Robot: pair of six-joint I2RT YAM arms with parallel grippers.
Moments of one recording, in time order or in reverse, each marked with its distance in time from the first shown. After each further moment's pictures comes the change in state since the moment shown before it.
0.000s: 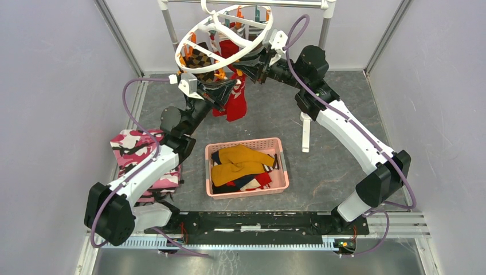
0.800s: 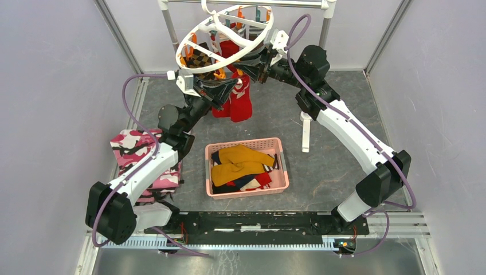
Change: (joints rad) left arm 0.027 0.014 0.028 0.019 0.091 -0.104; right arm -0.007 0.000 0.000 0.013 -0.020 0.003
